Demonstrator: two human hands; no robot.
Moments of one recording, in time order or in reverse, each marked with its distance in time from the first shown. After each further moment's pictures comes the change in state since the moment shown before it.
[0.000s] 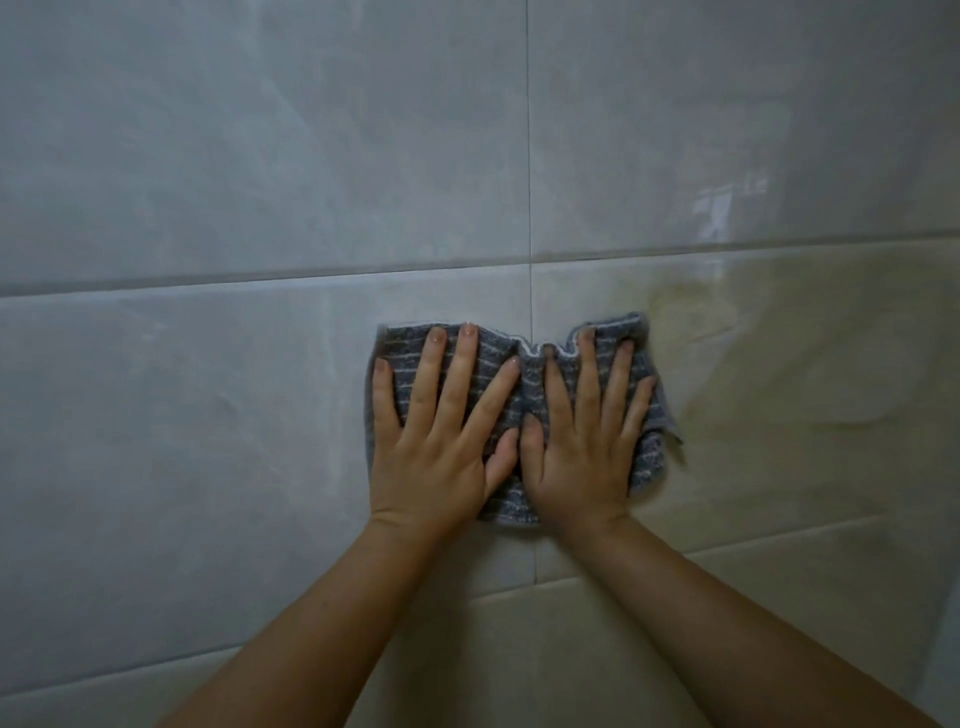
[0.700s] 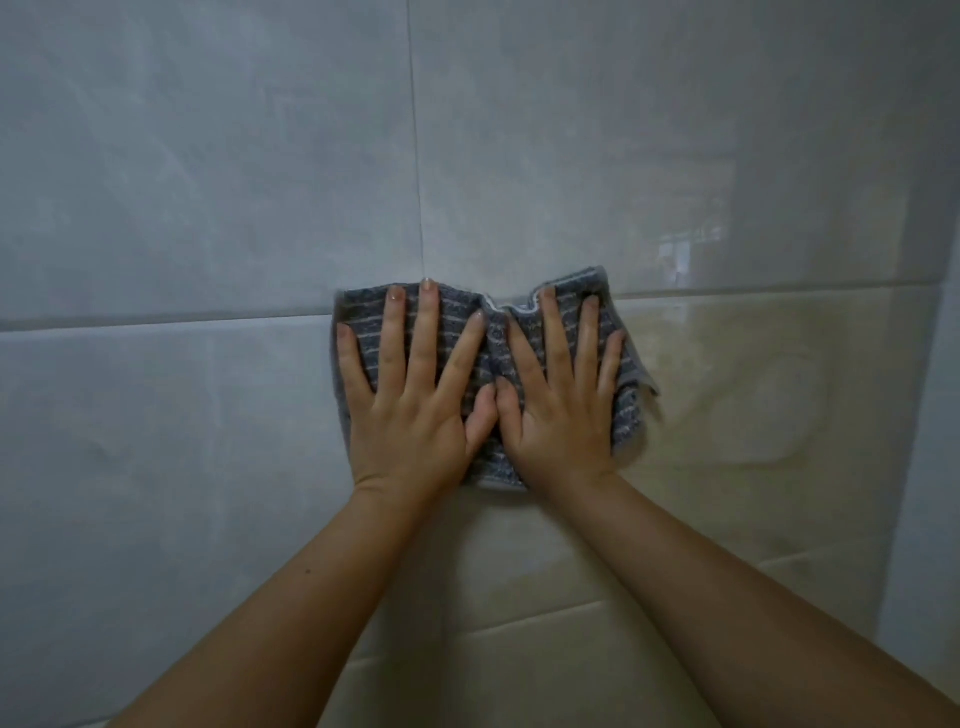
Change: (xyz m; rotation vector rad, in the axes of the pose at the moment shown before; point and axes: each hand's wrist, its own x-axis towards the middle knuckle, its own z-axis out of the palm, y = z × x) left_hand 0.077 0.048 0.010 0.016 0.079 -0.137; right_hand 0.066 0.071 -0.022 -0.008 0.023 -0.103
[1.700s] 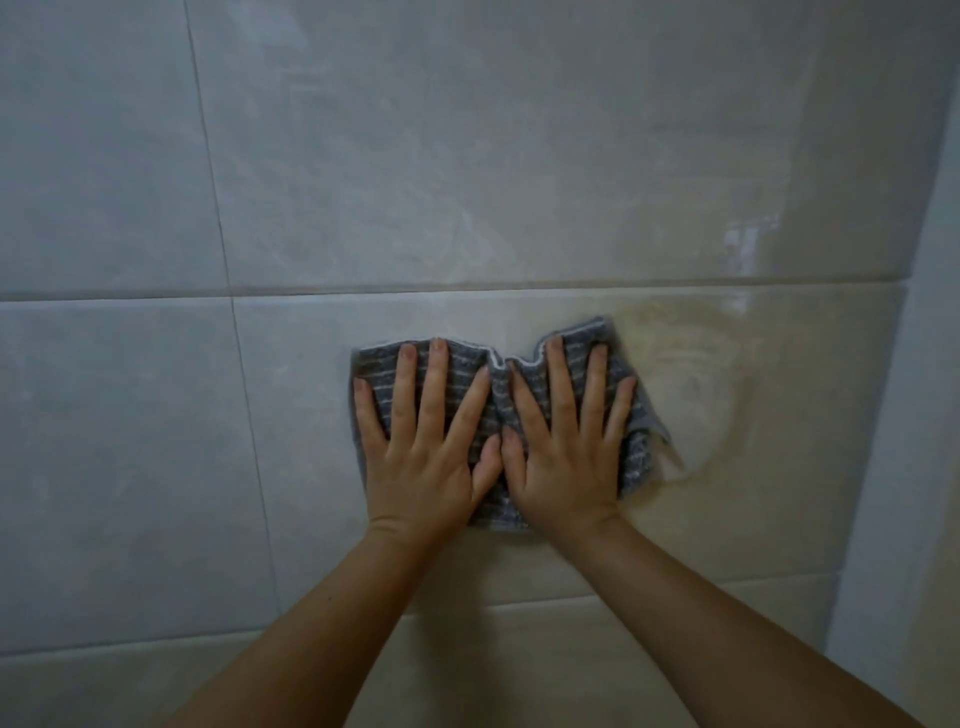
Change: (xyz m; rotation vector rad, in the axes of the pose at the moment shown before) left_hand -0.020 0.157 0.038 0.015 -0.109 -0.016; right_hand -0.057 0.153 0.000 0.029 0.011 -0.081
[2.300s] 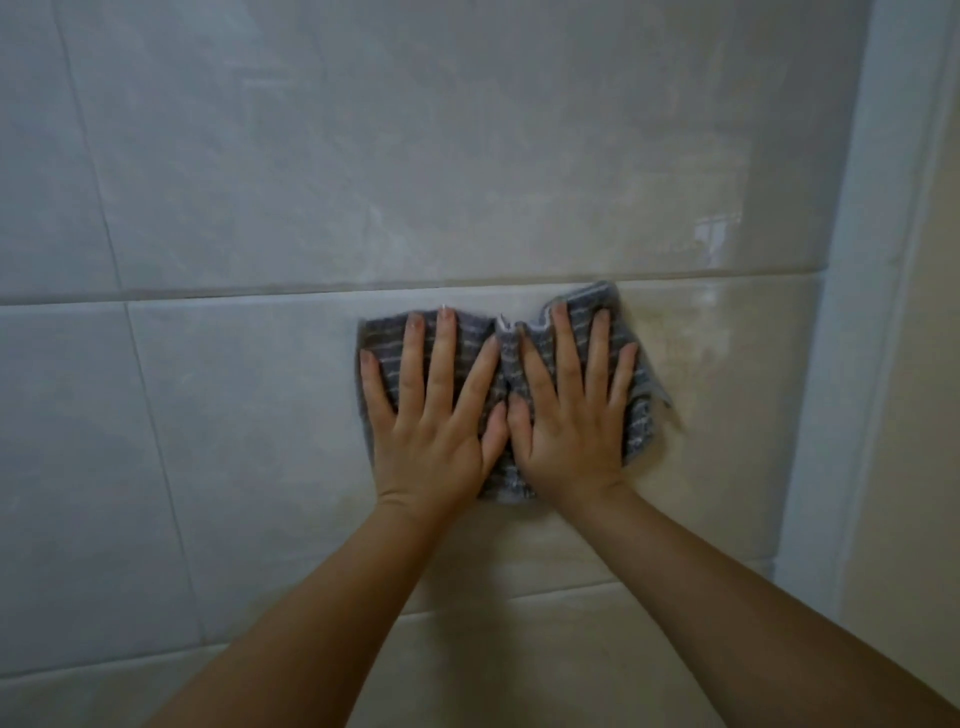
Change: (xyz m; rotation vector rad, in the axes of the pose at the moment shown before) left_hand 0.038 0.065 0.007 -0.016 0.018 0.004; right_hand 0.013 0.069 -0.011 -0.029 0.004 0.039
